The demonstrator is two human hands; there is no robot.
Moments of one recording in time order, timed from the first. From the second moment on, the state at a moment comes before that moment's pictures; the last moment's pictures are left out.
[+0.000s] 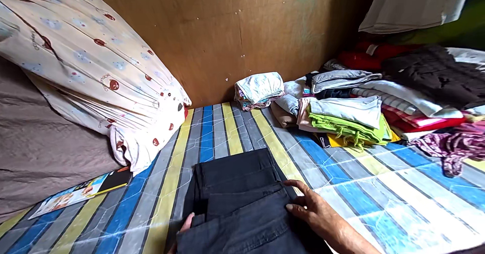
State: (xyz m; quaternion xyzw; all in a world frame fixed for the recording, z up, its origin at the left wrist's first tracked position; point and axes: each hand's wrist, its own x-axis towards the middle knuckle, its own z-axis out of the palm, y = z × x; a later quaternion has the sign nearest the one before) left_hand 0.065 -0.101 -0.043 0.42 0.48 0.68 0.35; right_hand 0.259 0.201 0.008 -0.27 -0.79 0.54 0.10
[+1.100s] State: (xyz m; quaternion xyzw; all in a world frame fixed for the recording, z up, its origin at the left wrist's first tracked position) left_hand 0.149 -0.065 -0.006 0.19 0.83 0.53 0.05; right_hand 0.280 0.187 0.022 -0.18 -0.64 0.73 0.11
